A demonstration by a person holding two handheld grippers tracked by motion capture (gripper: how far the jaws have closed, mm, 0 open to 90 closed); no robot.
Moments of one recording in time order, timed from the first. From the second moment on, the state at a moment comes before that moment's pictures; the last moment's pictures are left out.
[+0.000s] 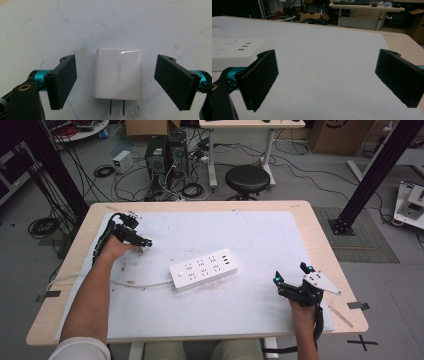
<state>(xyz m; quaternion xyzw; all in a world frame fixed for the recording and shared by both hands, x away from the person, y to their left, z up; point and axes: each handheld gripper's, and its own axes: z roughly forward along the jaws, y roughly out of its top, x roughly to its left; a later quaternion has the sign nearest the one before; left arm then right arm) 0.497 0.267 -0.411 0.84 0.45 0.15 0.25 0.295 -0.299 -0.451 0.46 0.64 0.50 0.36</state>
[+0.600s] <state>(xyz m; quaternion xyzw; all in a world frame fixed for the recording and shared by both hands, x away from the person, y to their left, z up) 0.499 0.263 -0.425 0.85 0.45 0.14 0.23 0.295 -0.299 -0.451 0.46 0.64 0.50 0.36</state>
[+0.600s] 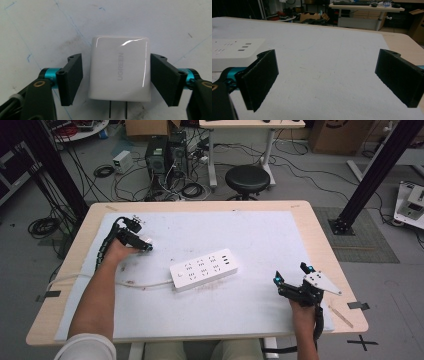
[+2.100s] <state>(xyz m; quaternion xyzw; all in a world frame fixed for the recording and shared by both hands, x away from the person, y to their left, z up) 0.420 0.256 -0.356 0.81 0.40 0.22 0.38 0.294 -0.299 -0.452 0.45 0.64 0.51 0.36</state>
